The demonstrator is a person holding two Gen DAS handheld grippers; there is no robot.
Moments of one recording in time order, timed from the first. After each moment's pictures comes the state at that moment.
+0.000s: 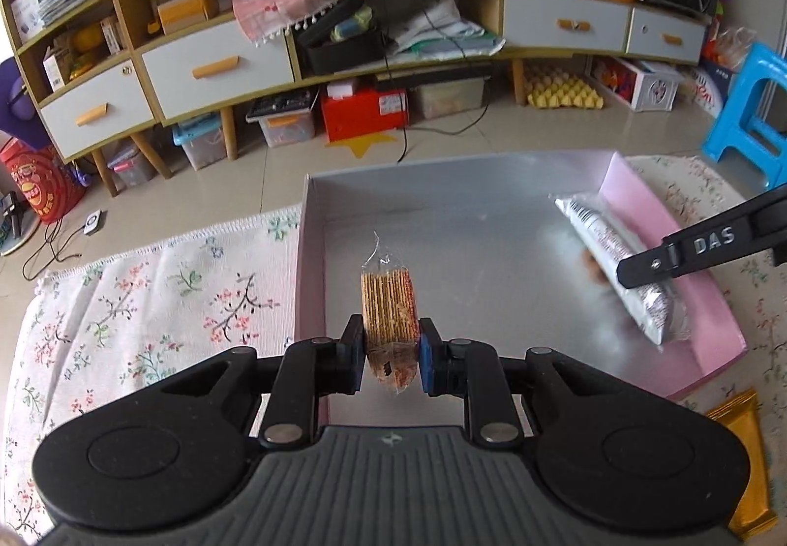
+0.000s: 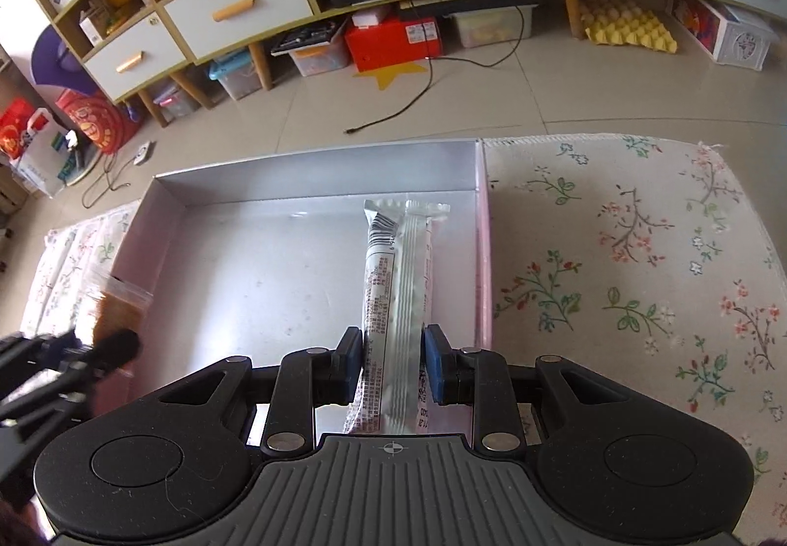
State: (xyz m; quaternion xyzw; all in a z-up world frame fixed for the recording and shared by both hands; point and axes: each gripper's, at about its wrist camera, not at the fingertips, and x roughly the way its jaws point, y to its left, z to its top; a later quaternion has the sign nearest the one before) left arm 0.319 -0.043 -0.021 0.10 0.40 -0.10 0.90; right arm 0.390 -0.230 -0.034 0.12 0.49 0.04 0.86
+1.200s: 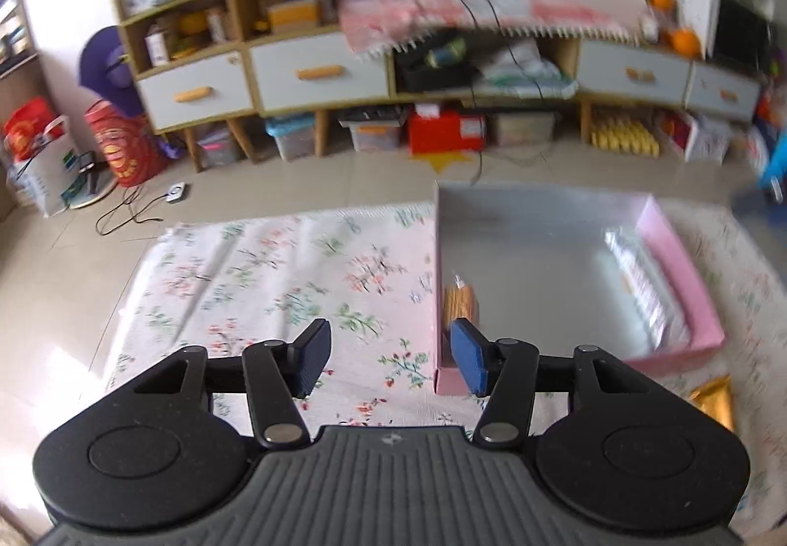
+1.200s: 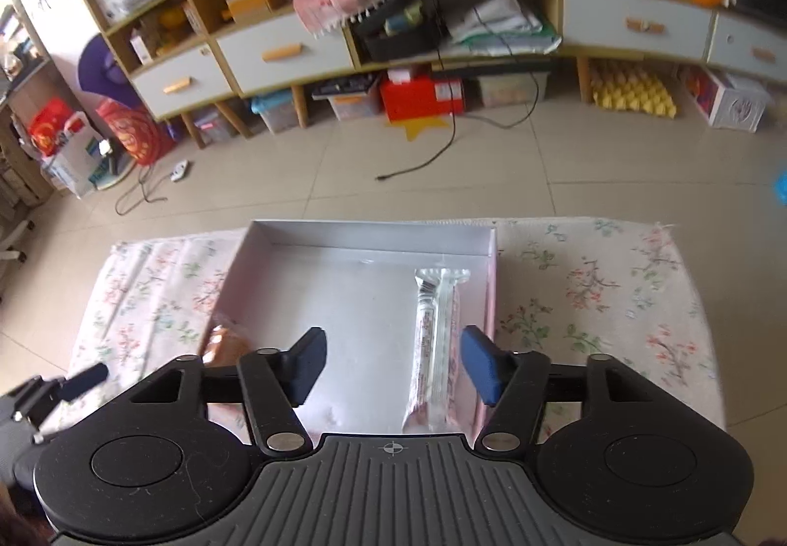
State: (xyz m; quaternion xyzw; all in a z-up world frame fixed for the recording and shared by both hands) left arm 0.253 0.009 0.047 0.04 0.37 -0.02 0.93; right arm 0.332 -0.227 0.085 0.10 0.45 0.06 0.88
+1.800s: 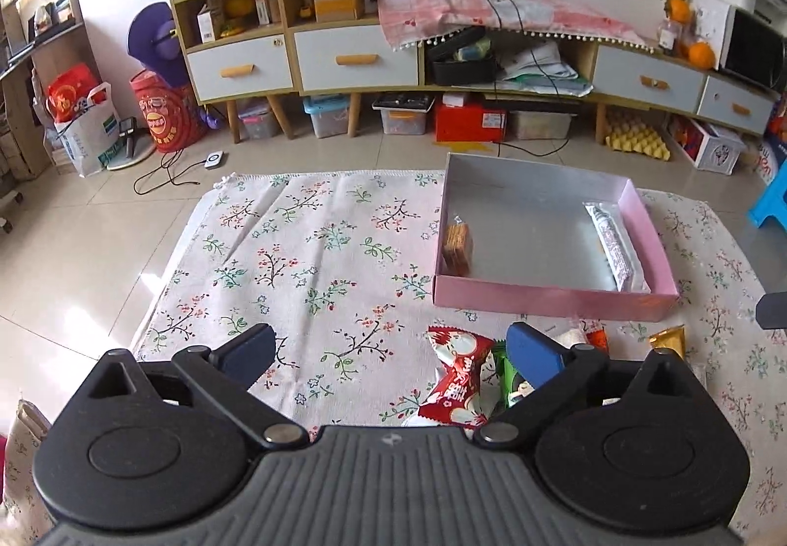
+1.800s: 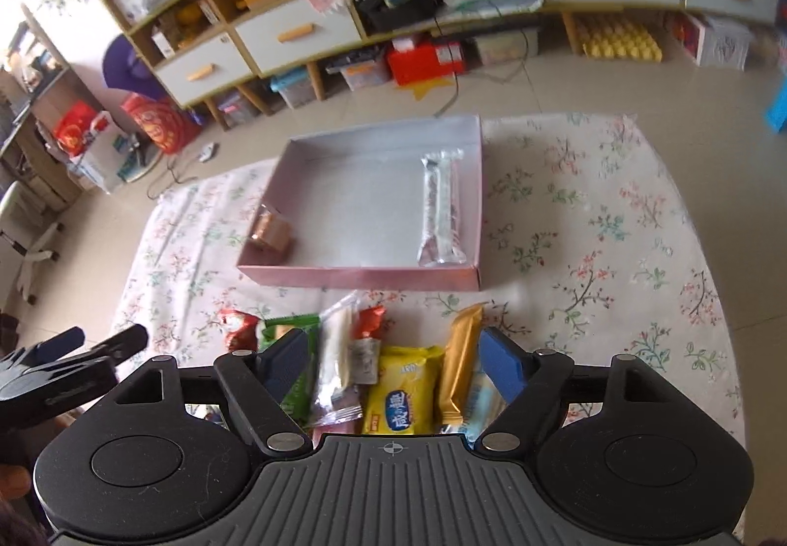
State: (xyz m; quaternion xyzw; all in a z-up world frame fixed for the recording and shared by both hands) left arm 0.195 0.003 0.054 0.03 0.39 0.02 0.92; right arm 0.206 -0.236 0.083 0.14 0.46 0.08 0.87
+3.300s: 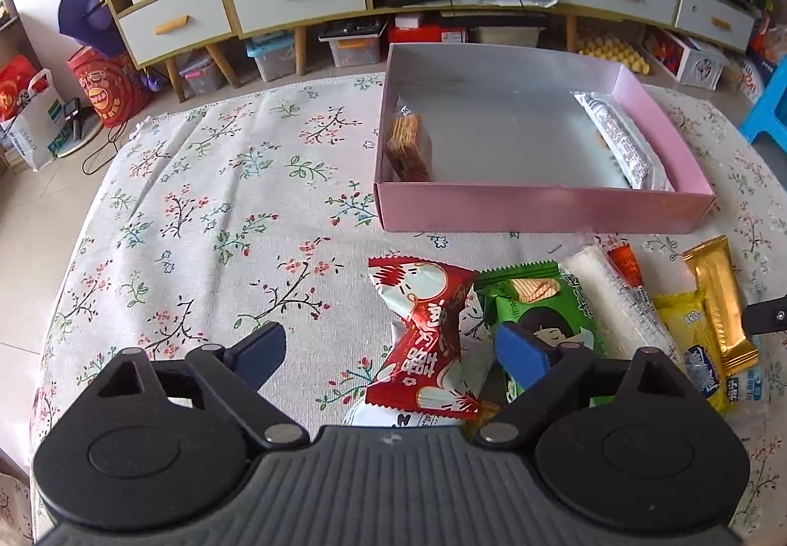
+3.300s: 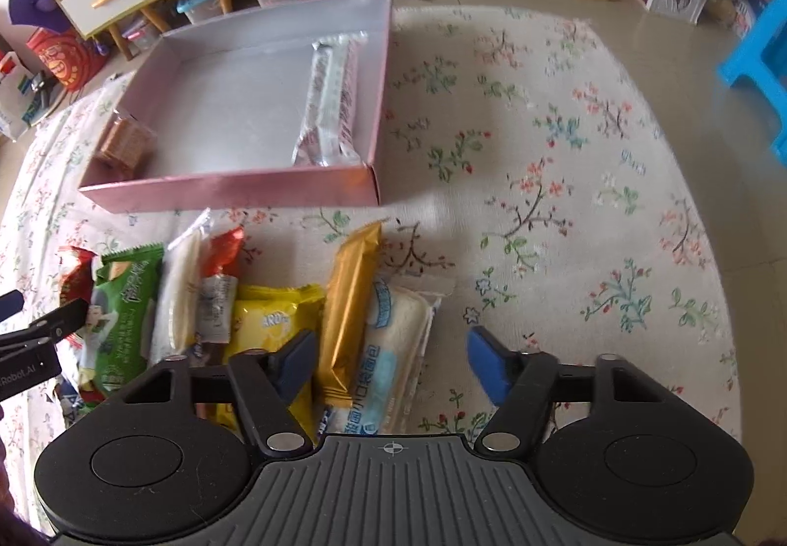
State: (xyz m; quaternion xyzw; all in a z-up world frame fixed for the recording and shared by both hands) left arm 0.225 -0.014 -0.017 0.07 0.46 -0.02 0.88; right arm 0.239 -0.241 -0.025 0.09 0.56 -0.01 0.82
